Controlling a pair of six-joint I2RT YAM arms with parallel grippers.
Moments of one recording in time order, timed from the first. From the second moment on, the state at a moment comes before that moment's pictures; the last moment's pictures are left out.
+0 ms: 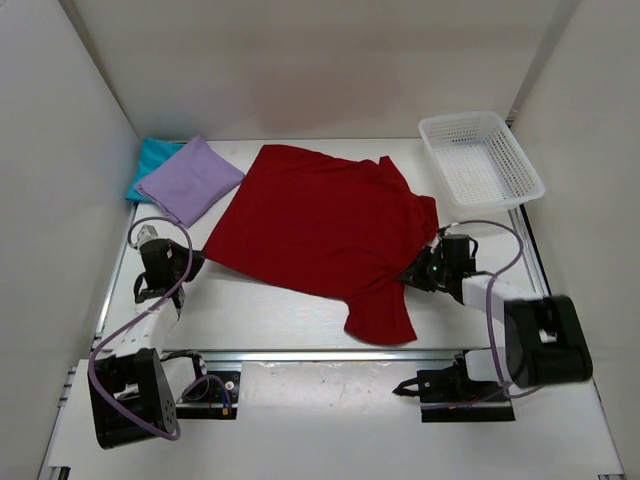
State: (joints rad) left arm 0.19 1.06 0.40 0.14 0.12 -0.80; right arm 0.10 1.24 0.37 0.04 -0.37 0.60
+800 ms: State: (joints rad) left arm 0.03 1.05 0.39 0.16 0.15 -0.80; right arm 0.05 0.98 0.34 -0.02 -0.25 0.56
